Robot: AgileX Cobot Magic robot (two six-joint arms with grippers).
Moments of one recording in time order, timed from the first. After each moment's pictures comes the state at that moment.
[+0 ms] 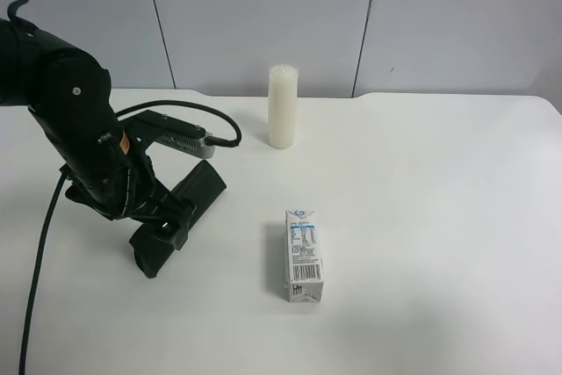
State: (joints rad) left arm -0.57 1.68 -0.88 0.04 0.67 -0.18; right arm 0.08 0.00 -0.51 0.10 1.06 -0.06
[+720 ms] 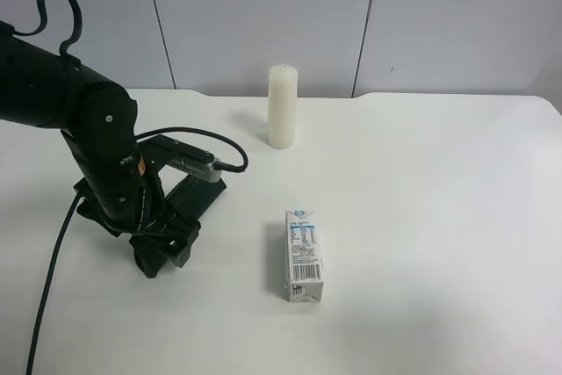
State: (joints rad) left arm -0.57 1.79 -0.88 0.05 0.64 -0.18; right arm 0.08 0.00 -0.51 0.10 1.06 -0.06
